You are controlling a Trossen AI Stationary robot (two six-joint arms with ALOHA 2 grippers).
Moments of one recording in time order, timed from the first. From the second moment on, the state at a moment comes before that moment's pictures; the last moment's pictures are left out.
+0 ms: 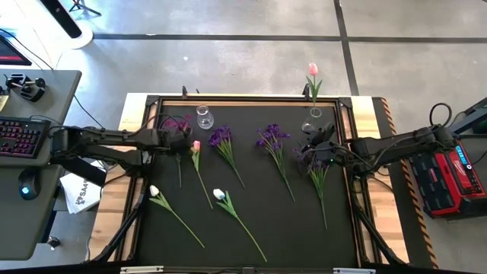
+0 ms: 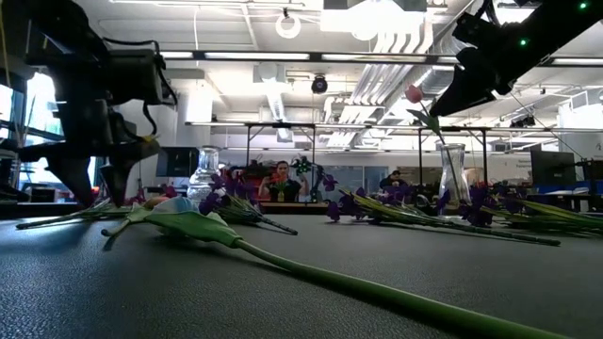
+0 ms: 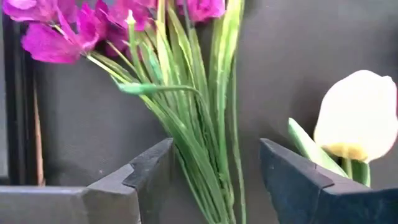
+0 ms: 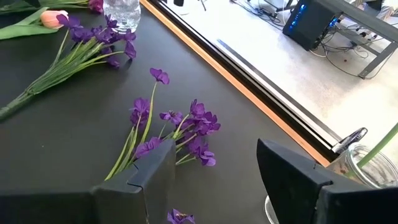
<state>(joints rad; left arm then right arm) 0.27 1.11 0.46 -0.75 -0.36 -1.19 0.12 0.90 0.57 -0.40 0.77 0.31</state>
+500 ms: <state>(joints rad) 0.23 1.12 0.46 -0.77 -0.25 -1.20 0.12 0.90 0.57 -0.40 0.77 0.31</state>
